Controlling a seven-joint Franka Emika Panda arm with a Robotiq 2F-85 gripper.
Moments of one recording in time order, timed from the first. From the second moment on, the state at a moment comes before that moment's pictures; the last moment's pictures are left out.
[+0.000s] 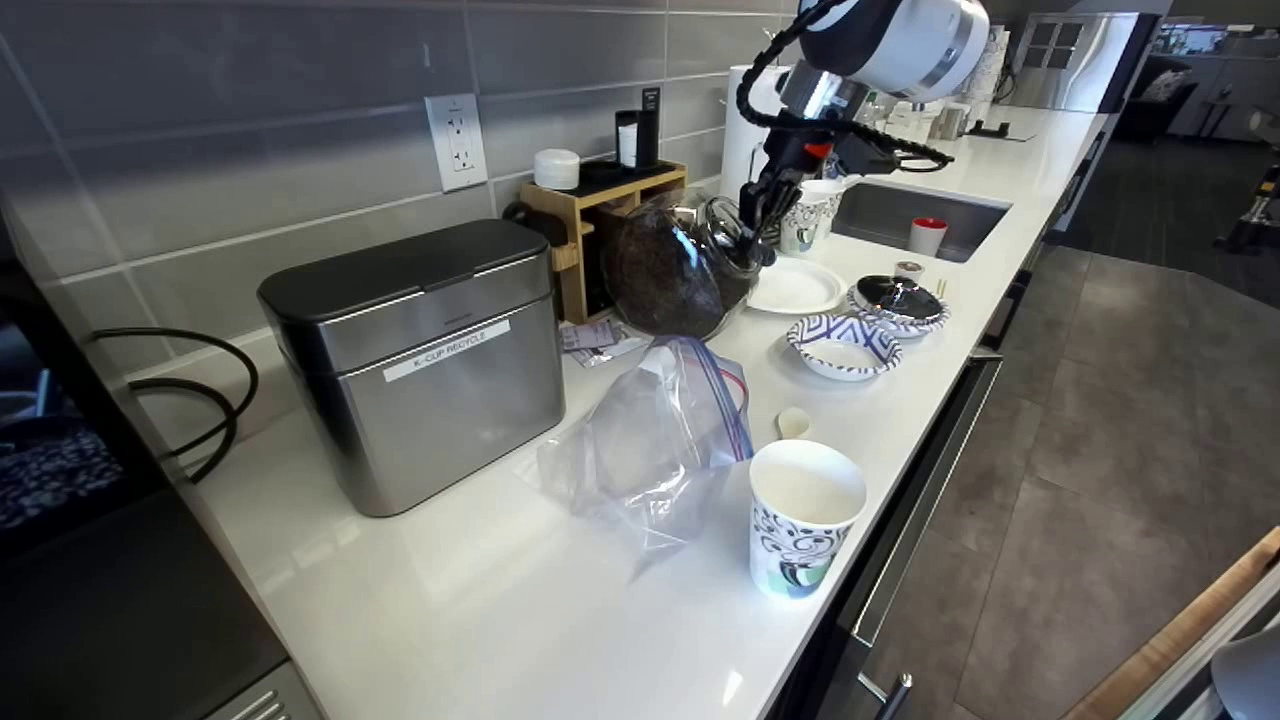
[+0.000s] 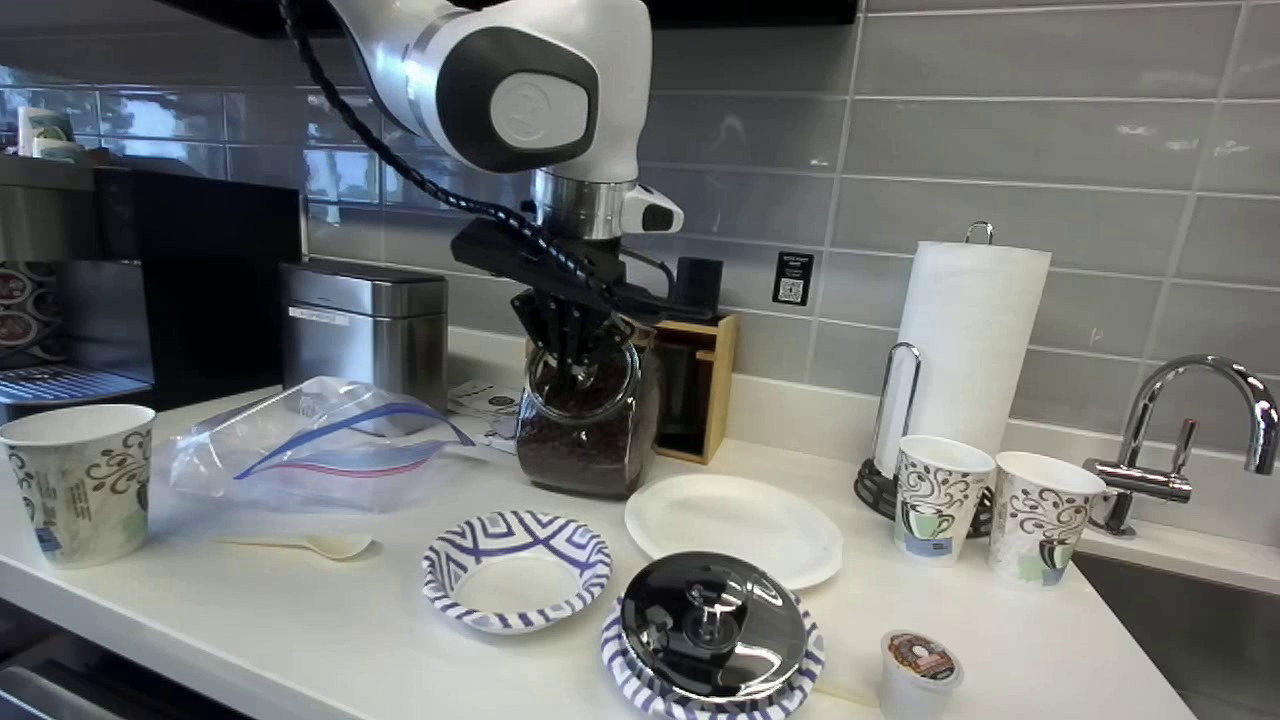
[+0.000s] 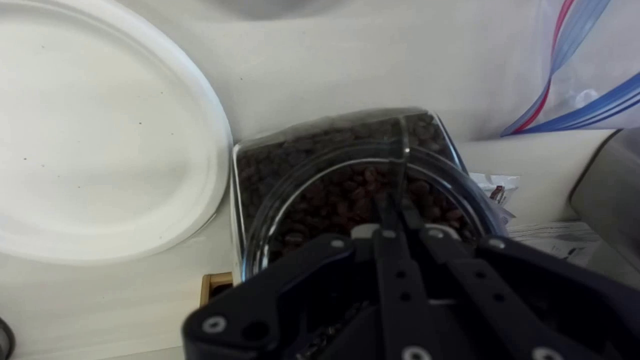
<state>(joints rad) 0.07 0.15 0.09 -2.10 0.34 2.49 -0.47</state>
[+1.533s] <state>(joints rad) 0.04 0.22 0.16 -2.09 0.48 2.70 -0.36</state>
